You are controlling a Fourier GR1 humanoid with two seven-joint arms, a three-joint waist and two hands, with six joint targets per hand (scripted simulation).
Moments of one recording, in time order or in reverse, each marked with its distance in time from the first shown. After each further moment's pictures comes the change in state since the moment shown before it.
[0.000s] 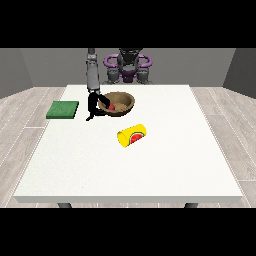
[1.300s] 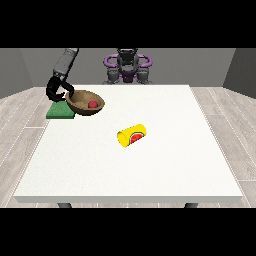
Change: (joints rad) left arm 0.197 0.130 0.090 0.202 -0.024 -0.056 -0.176; right arm -0.112 -0.349 0.025 -0.008 0.093 0.207 0.396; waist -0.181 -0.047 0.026
